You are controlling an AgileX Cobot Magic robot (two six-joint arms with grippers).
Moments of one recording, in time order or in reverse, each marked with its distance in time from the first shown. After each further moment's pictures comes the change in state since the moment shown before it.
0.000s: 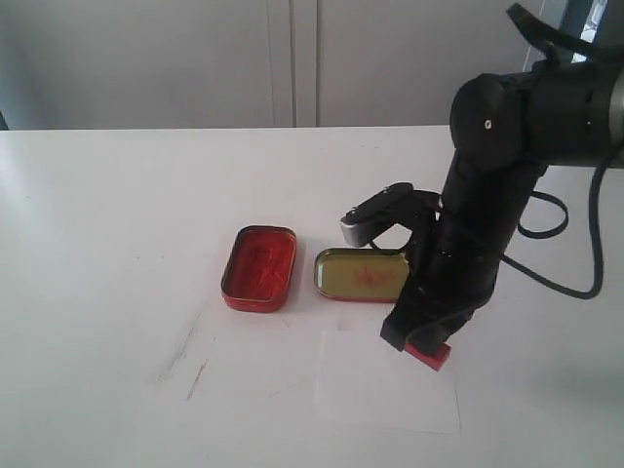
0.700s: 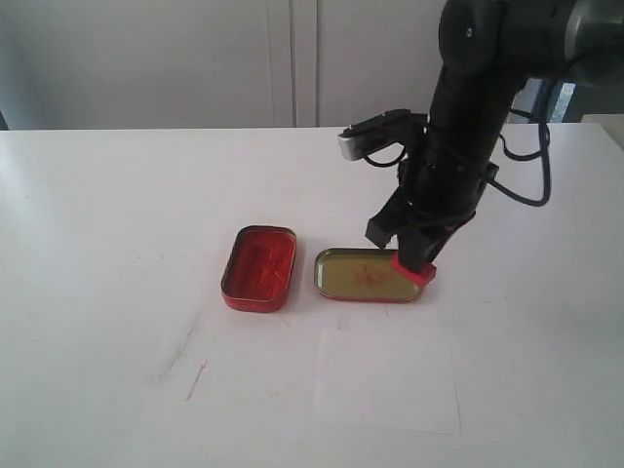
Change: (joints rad) left arm 0.000 0.000 0.000 0.000 0.000 0.000; right arm -0.084 0.146 -0.350 -0.006 0.177 0.042
